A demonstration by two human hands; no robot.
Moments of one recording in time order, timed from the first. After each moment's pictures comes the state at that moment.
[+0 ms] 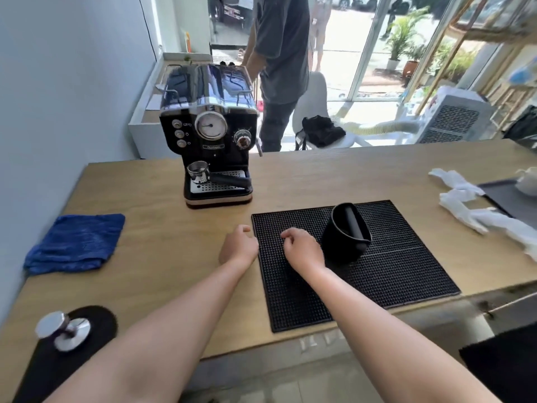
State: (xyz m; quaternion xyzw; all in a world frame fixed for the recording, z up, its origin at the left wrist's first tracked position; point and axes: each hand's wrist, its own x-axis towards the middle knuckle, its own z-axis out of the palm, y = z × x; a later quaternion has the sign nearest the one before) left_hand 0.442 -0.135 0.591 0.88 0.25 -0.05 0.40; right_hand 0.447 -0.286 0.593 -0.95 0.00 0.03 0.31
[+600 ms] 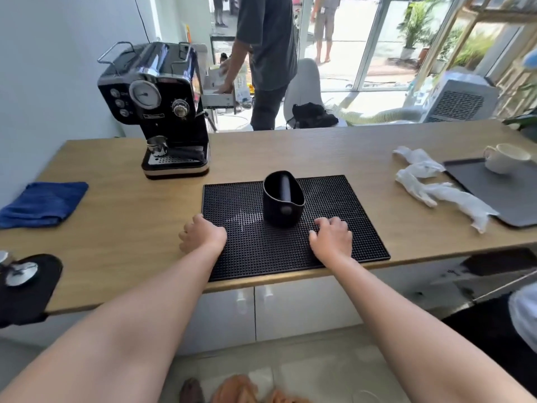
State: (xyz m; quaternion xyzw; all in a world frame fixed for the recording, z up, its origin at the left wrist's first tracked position) left_hand 0.388 -0.246 0.580 0.86 0.41 -0.01 0.29; right_hand 0.407 -0.509 0.579 -0.99 0.03 -0.01 0.14
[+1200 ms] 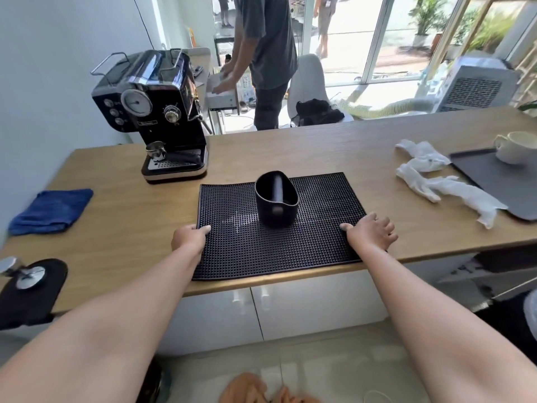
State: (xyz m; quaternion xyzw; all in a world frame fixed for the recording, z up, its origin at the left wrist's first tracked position) left_hand 0.384 -0.225 0.568 0.72 0.46 0.05 0.51; right_hand 0.444 -0.591 0.580 -0.95 0.26 0.03 0.17
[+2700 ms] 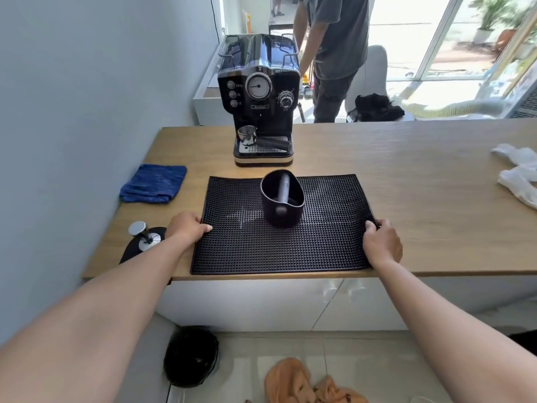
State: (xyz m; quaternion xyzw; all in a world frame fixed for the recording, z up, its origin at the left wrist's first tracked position) left_hand 0.301 0.018 0.596 0.90 0.34 -0.08 0.27; right_hand 0.372 -0.388 0.579 -0.91 0.19 -0.02 0.37
